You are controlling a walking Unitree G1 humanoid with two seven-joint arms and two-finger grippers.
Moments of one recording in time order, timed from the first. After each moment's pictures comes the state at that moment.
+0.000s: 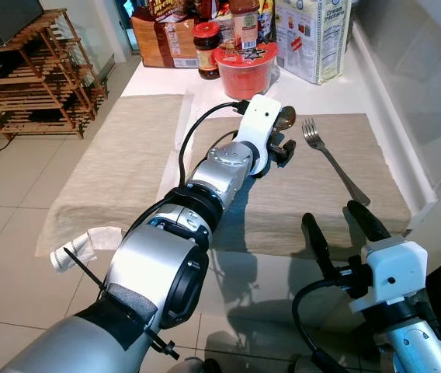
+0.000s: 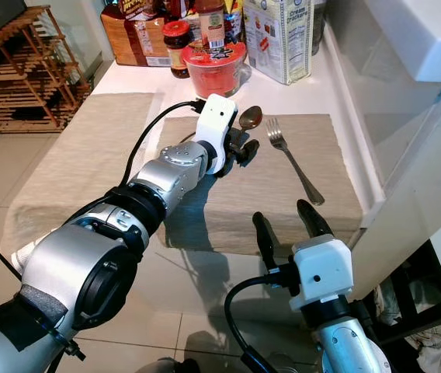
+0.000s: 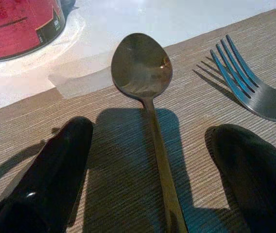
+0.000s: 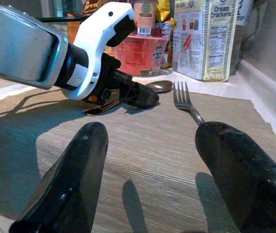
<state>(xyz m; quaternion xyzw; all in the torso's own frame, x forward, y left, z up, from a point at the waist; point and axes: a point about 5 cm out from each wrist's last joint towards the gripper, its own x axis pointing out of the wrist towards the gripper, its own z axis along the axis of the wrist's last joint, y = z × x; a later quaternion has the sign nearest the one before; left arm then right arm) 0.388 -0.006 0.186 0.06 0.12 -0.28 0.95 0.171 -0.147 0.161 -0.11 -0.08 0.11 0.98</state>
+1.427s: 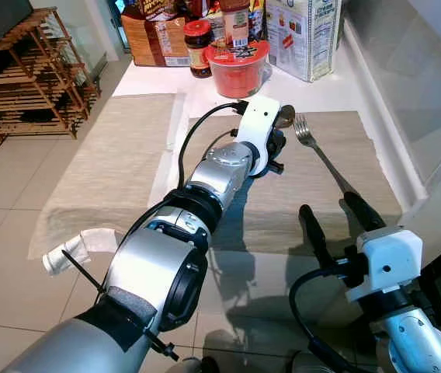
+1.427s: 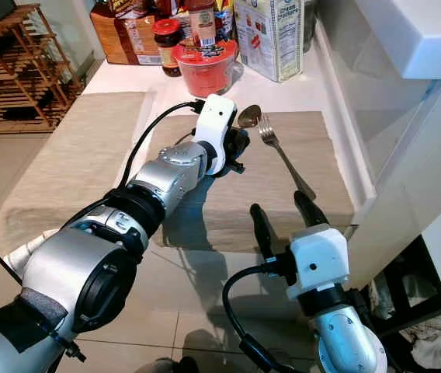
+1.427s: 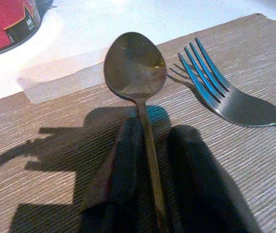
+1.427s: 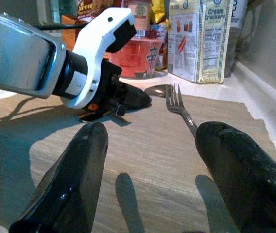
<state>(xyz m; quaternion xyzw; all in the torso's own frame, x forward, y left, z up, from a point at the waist) 0.389 -0.001 0.187 0.05 0.12 -0.28 0.95 0.180 -0.145 0.163 -0.11 -0.08 0.11 0.98</state>
